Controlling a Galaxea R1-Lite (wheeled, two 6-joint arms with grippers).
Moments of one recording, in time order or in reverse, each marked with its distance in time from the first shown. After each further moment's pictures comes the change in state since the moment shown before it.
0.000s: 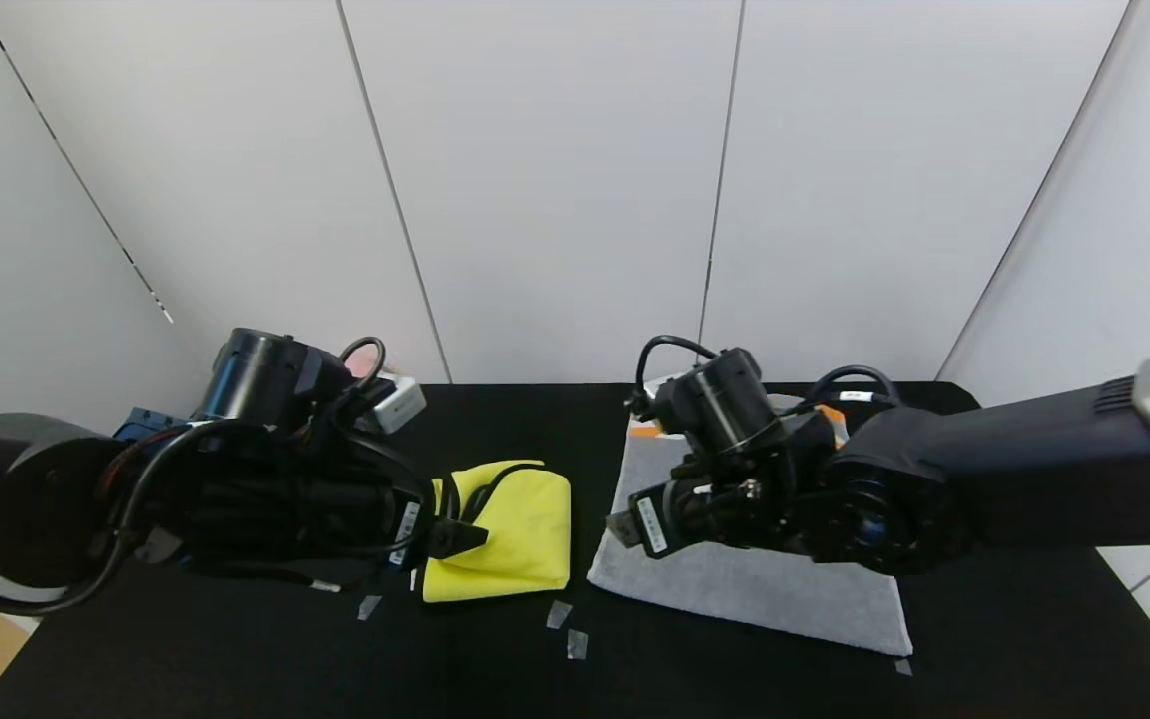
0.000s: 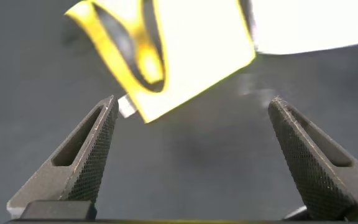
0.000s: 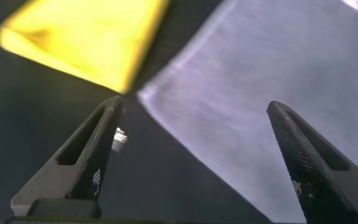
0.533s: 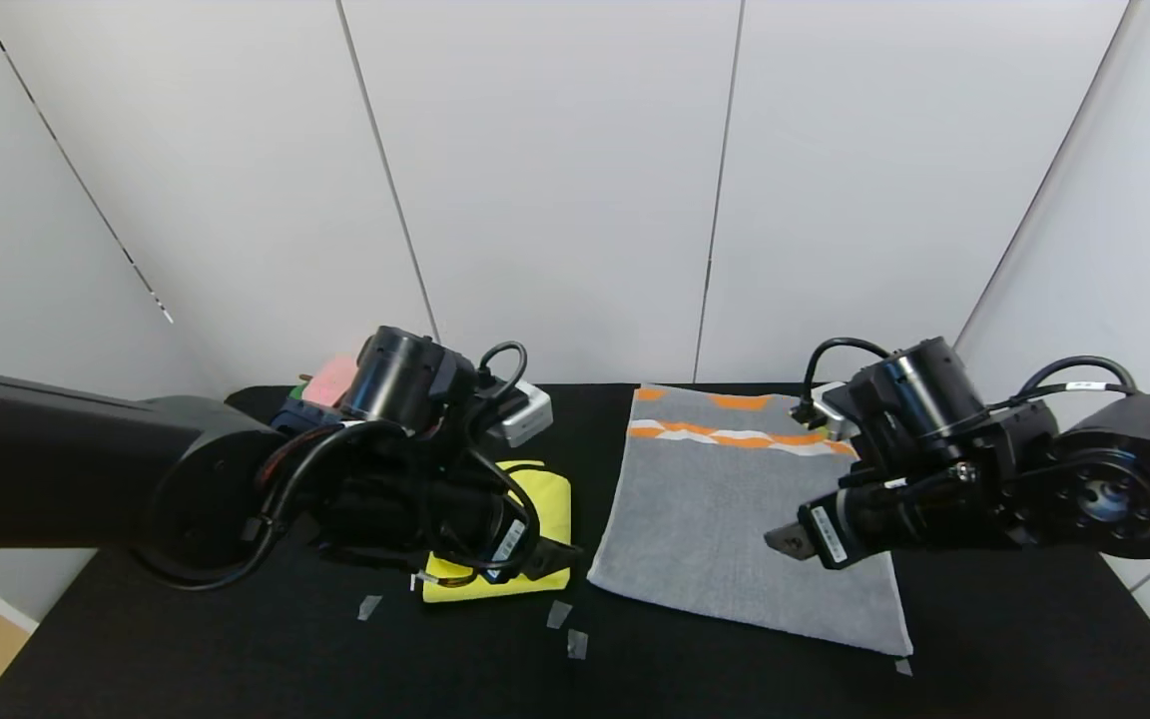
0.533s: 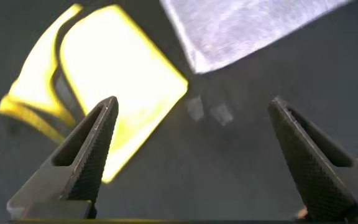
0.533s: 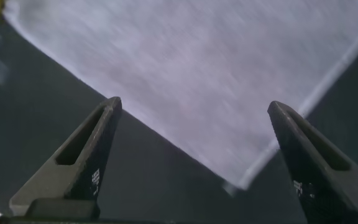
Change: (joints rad) left arm -0.187 0.125 -0.143 0.005 -0.002 0.177; right arm -0.266 -0.237 0.304 0.063 0.093 -0.156
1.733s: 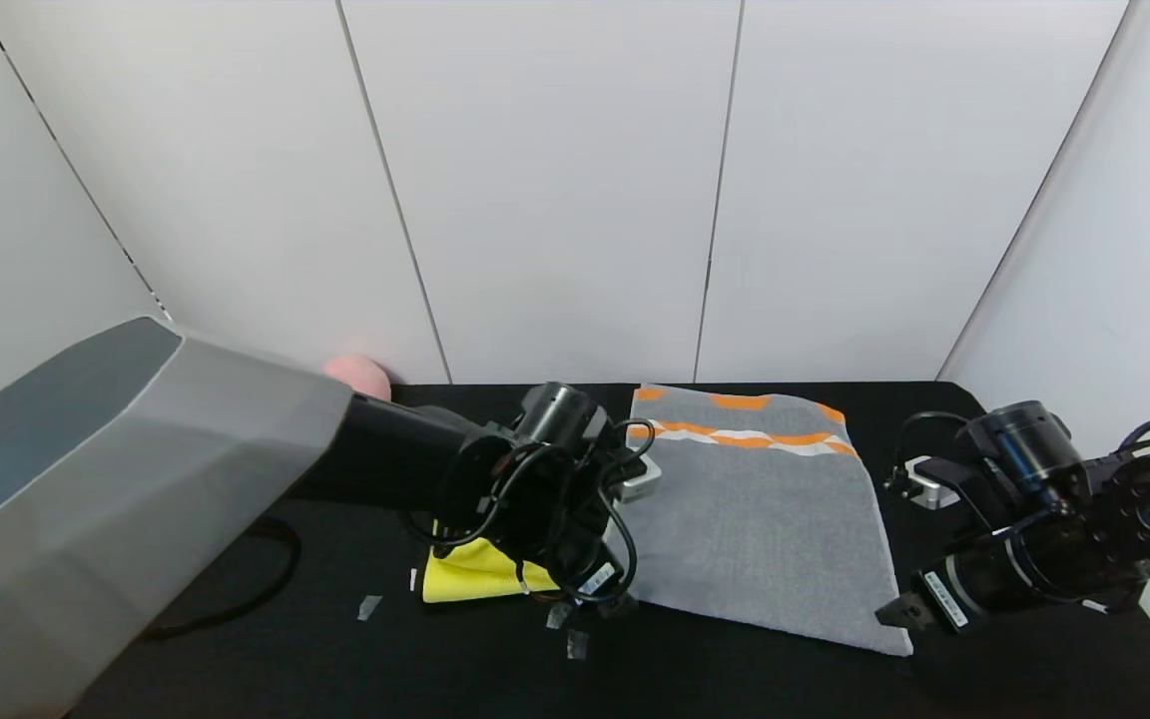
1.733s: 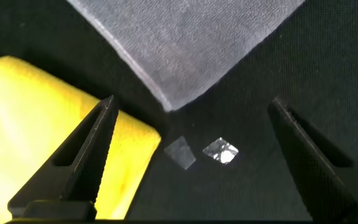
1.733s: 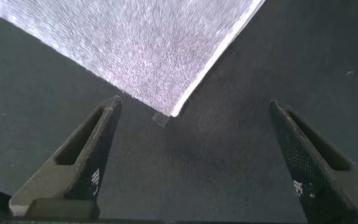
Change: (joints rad) left arm -0.094 0.373 -0.343 0.201 0.017 0.185; right arm -0.301 0.017 0.191 0.044 0.146 -0.207
